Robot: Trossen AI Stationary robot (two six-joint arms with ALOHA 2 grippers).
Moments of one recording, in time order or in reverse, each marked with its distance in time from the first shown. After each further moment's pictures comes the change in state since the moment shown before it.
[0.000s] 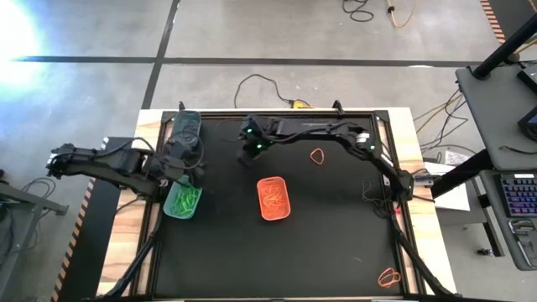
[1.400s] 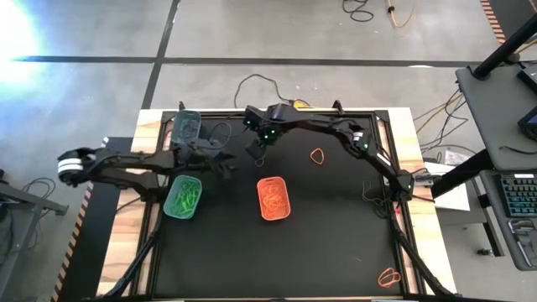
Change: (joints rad) left arm 0.441 0.438 -0.315 1.068 0.617 0.603; right arm -0.038 0.069 0.345 -0.665 0.180 0.079
